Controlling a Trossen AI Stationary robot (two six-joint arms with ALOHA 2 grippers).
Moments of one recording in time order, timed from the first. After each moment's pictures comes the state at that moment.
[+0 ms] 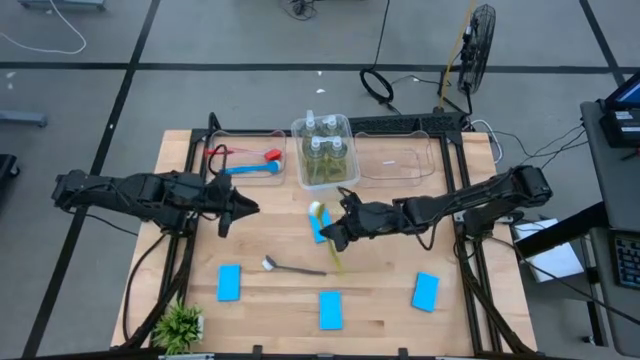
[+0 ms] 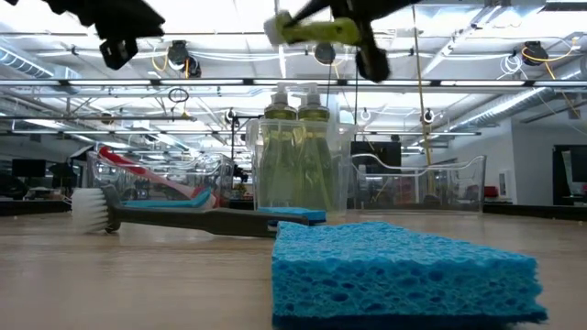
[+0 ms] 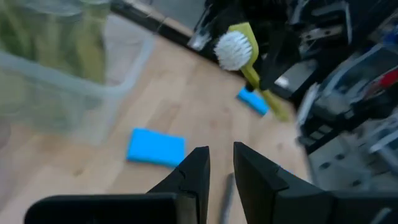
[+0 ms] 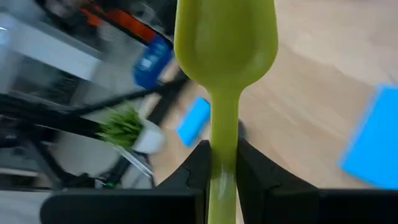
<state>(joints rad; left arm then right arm) -0.09 0.65 0.63 -0.32 -0.08 -0.50 0.19 1.52 1.05 0.07 0.16 1.05</state>
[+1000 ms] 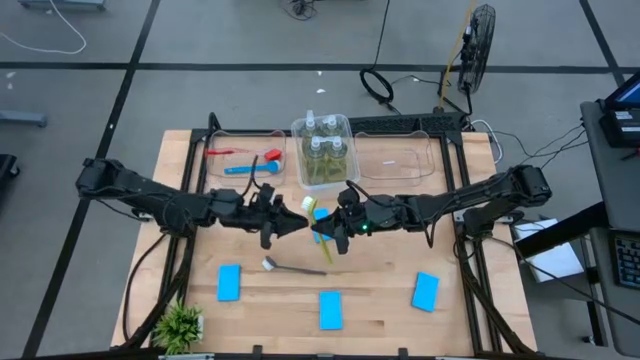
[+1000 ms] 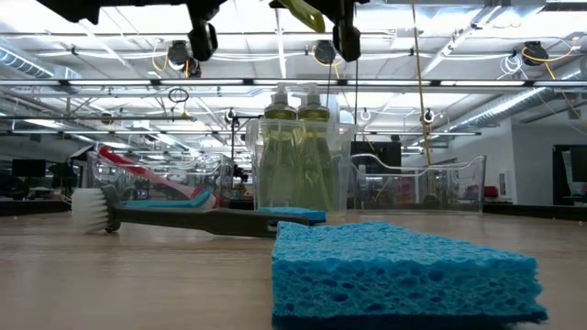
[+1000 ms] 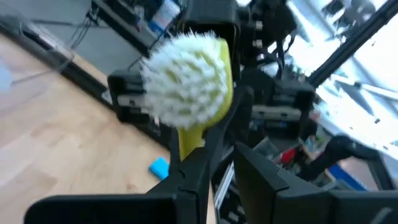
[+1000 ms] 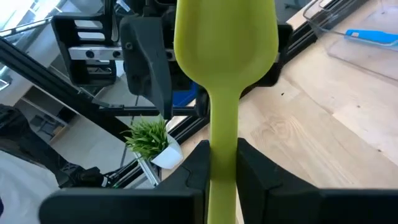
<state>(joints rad) -0.17 1.24 0.63 0.67 -0.09 -0.72 0.17 1.52 1.05 0.26 0.12 0.77</state>
